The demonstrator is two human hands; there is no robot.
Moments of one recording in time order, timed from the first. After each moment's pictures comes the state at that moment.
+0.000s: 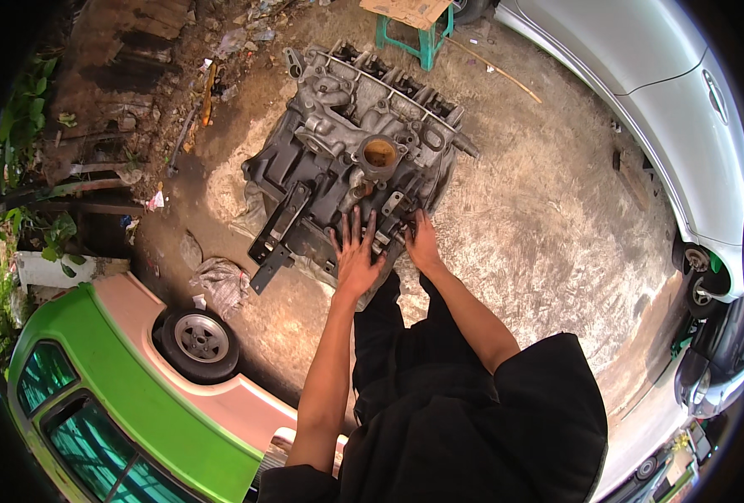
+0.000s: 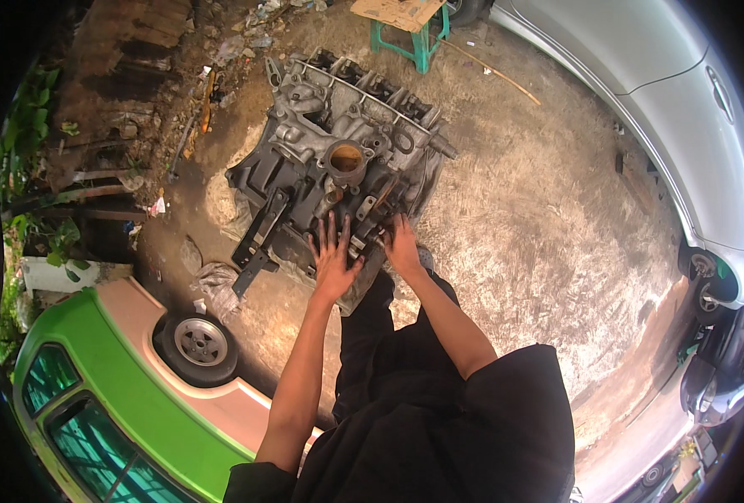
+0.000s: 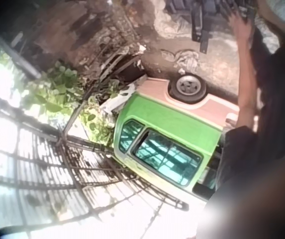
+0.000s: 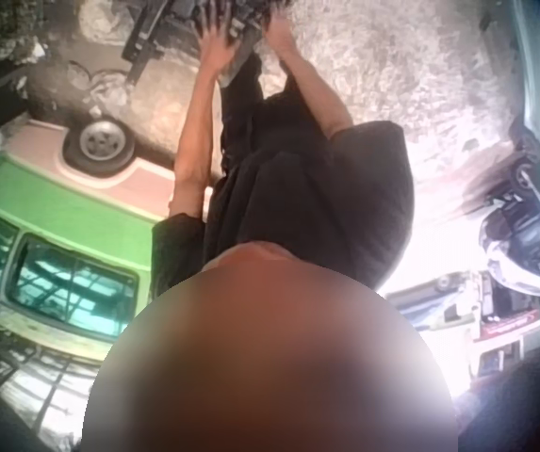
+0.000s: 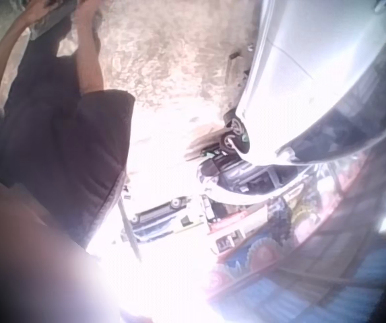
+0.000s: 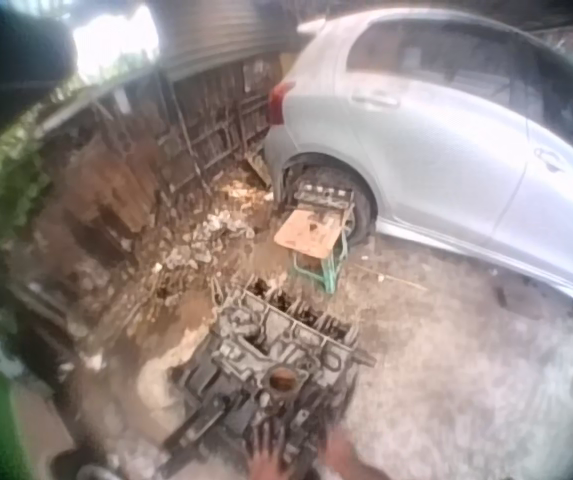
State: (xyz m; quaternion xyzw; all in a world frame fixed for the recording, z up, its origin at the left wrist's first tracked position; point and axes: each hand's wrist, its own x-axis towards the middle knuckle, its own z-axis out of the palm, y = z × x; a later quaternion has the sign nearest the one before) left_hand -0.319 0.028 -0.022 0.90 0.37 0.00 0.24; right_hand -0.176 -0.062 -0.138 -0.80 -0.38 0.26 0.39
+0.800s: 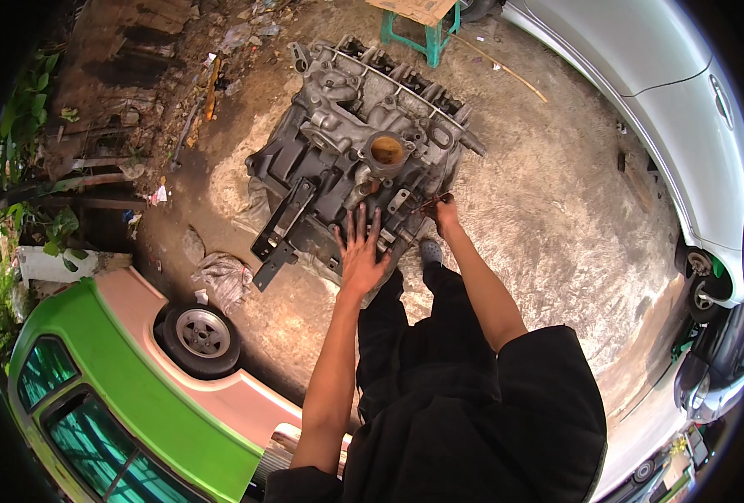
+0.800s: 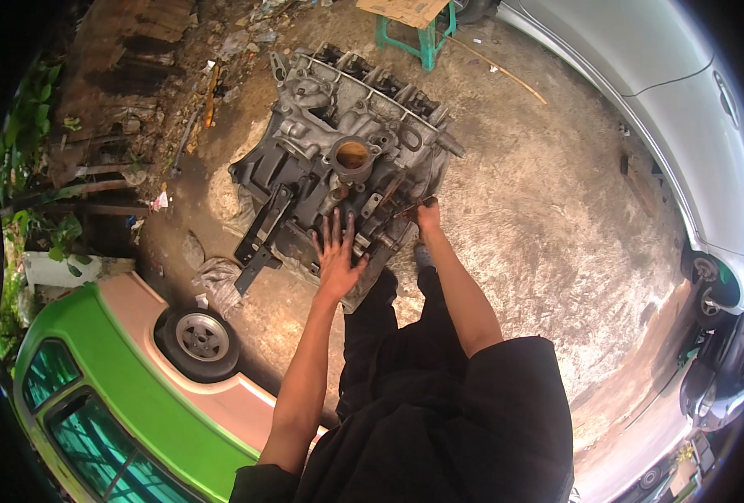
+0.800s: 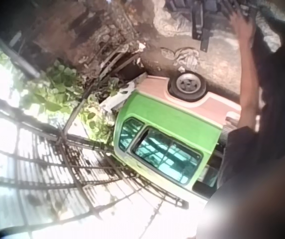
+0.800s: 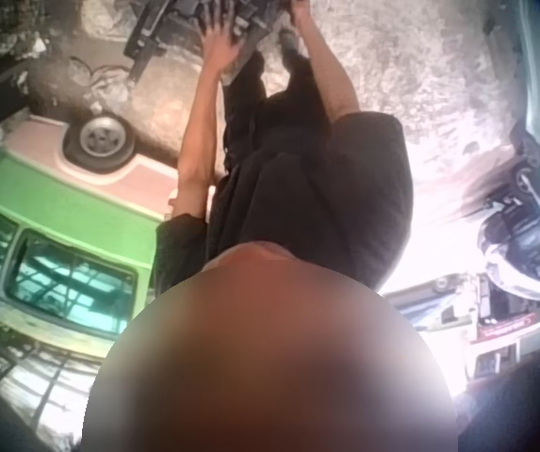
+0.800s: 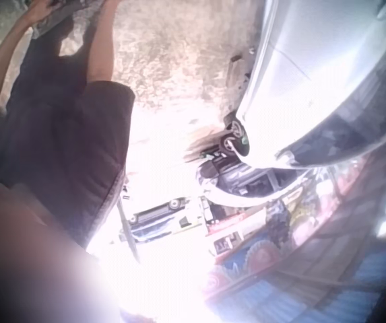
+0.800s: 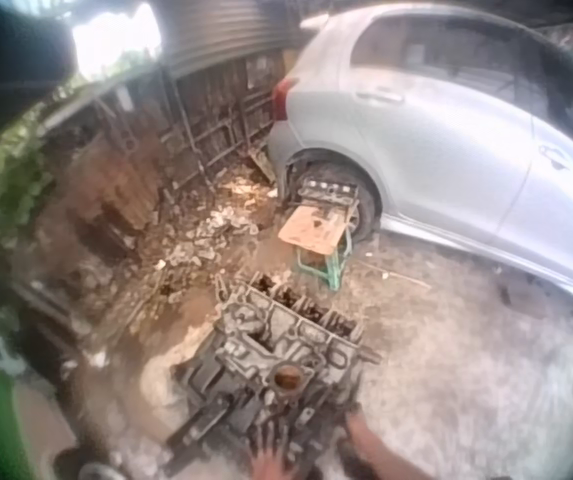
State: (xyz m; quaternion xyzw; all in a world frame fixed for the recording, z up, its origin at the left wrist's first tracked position) left_hand -0.320 0.027 -0.023 0.90 0.37 0.01 0.24; right_hand -0.113 -0.034 -0.220 -0.56 0.14 0.49 0.65
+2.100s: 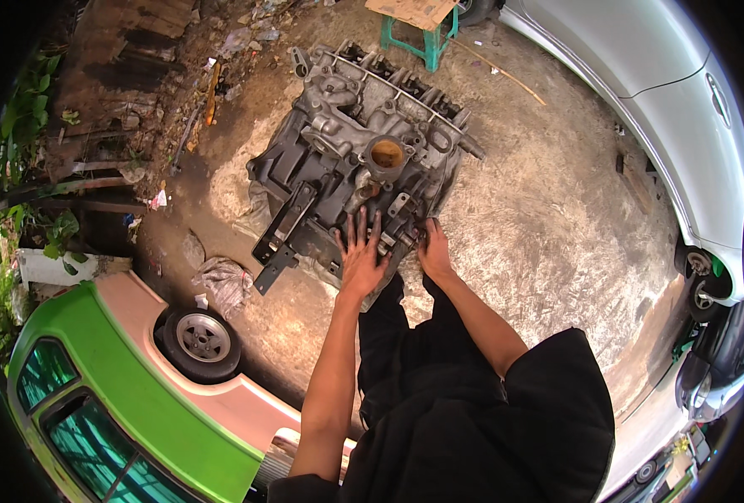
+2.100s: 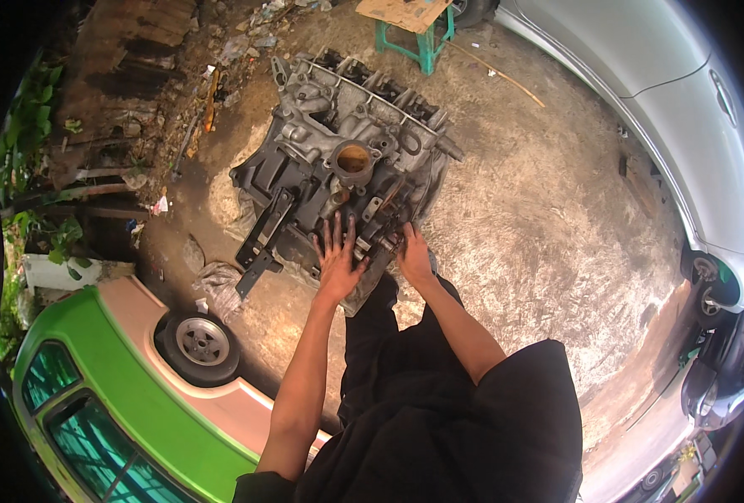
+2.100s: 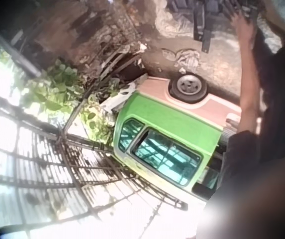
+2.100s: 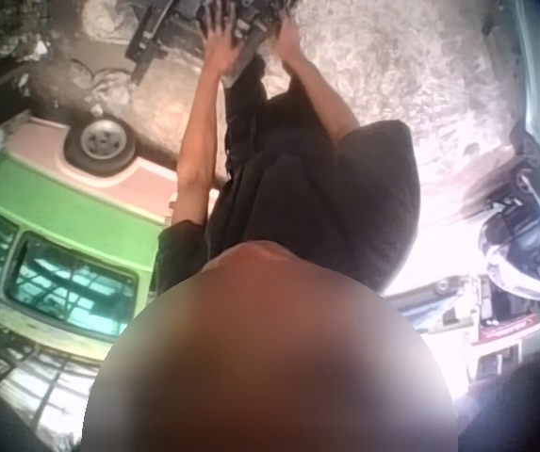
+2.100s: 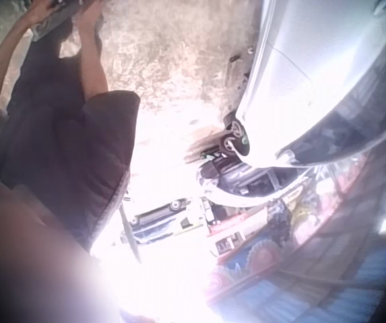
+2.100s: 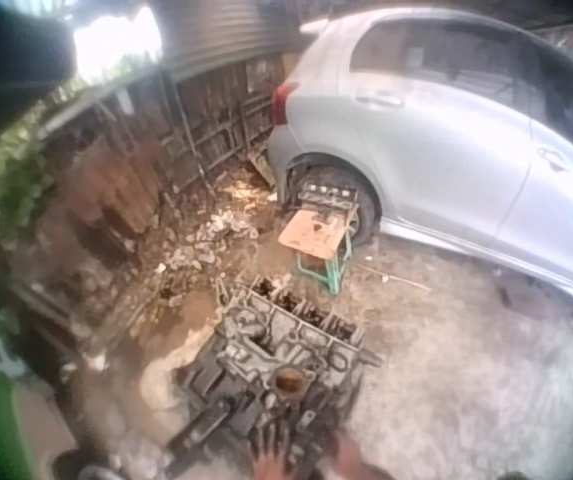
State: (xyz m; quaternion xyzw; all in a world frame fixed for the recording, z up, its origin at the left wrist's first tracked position) left_hand -0.321 0.031 -0.025 0.90 0.36 -0.03 0.23; right_hand -0.178 -0.087 -0.128 -0.79 -0.38 0.23 0.41
